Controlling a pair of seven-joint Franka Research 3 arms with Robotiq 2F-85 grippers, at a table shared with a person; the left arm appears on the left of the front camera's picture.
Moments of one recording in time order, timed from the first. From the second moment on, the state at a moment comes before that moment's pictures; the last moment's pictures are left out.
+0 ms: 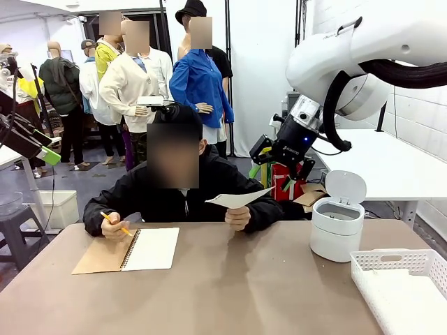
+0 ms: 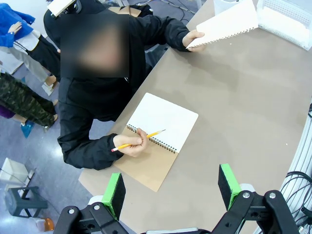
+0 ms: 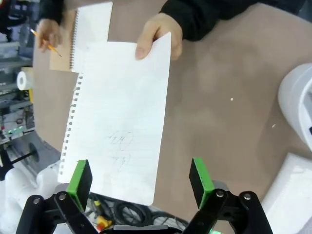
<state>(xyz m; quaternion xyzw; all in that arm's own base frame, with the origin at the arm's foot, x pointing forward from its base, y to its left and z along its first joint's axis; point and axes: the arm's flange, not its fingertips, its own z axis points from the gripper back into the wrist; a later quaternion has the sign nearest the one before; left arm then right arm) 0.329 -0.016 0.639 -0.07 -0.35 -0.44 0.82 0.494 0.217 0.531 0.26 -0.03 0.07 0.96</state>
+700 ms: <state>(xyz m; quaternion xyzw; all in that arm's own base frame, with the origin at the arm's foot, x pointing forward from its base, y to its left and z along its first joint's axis) 0.329 -0.016 0.639 -0.07 -0.35 -0.44 0.82 0.565 0.207 0.455 0.39 0.12 -0.12 0.91</state>
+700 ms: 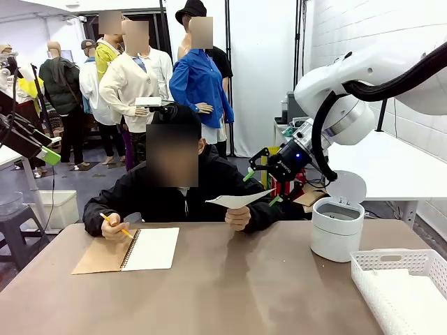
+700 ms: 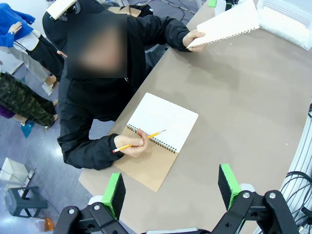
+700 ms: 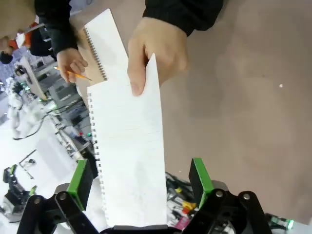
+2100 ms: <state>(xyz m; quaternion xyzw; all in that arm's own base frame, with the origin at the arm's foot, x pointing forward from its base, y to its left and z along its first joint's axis) 0.329 -0.016 0.639 -0.07 -0.35 -0.44 0.82 0.556 0.226 0.439 0.40 0.18 -0.13 0.89</state>
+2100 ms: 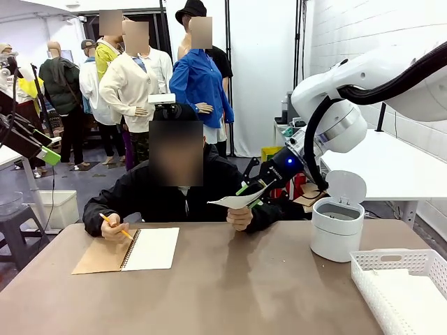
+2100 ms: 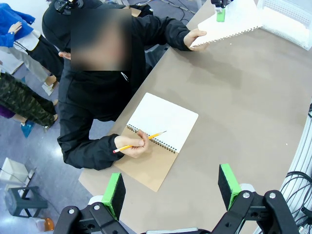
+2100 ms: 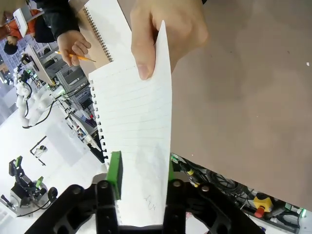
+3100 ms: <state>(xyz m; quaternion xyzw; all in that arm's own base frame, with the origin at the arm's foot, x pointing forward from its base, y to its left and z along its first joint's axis) 0.329 -0.016 0.639 -0.07 -0.35 -0.44 0.82 0.550 0.228 0.455 0.41 0.17 -0.10 0.89</state>
